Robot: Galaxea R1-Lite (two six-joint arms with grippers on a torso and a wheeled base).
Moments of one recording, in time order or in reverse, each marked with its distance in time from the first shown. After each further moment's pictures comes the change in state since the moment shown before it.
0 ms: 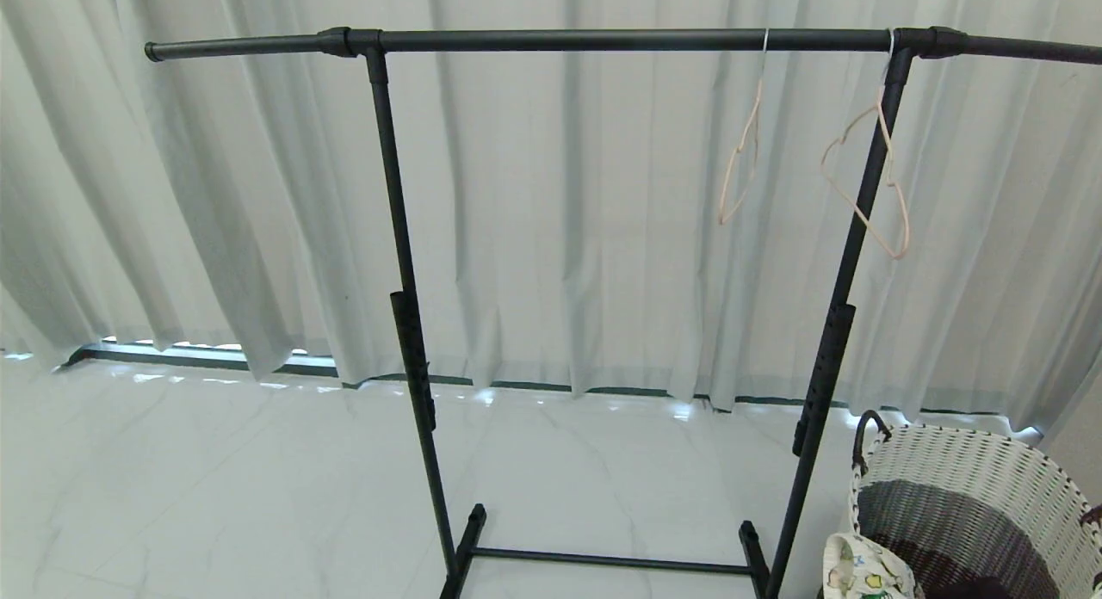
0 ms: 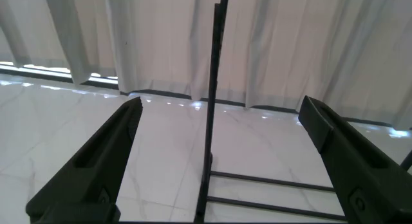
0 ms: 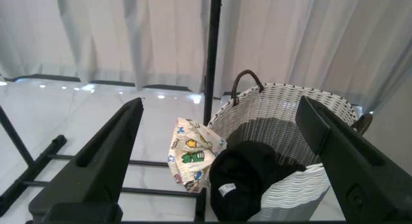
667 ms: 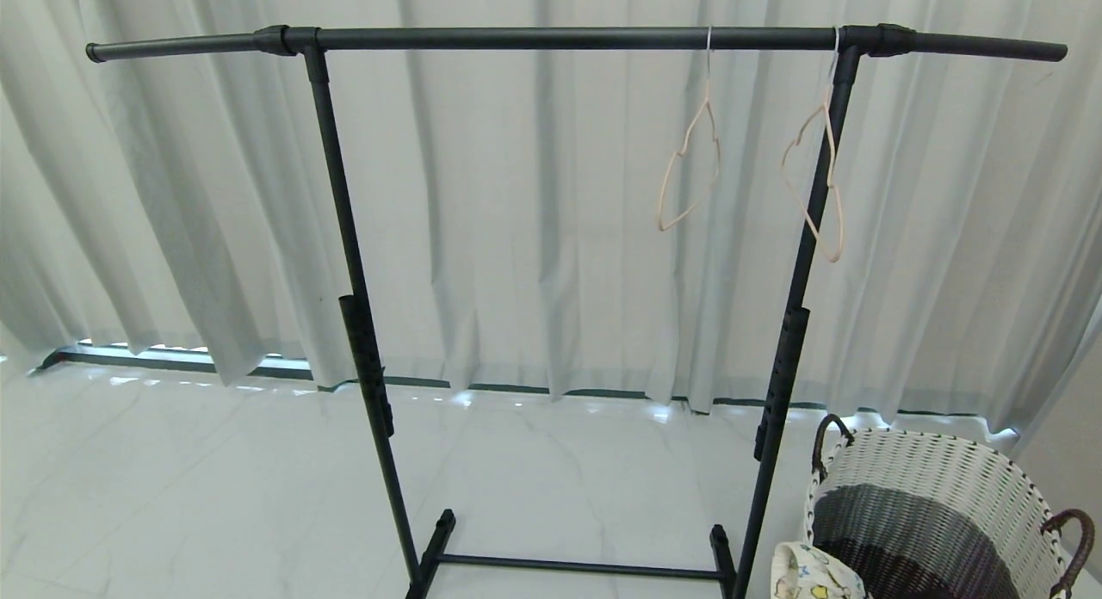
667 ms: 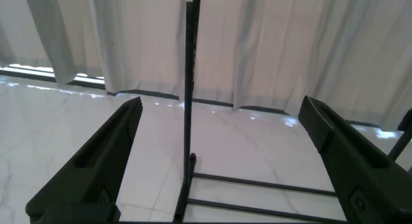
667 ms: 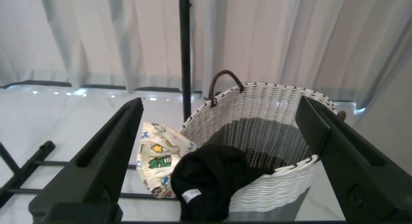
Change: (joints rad) left arm -0.001 0.000 0.000 0.000 0.000 -0.004; right arm -0.001 0.000 0.000 0.000 -0.002 0.036
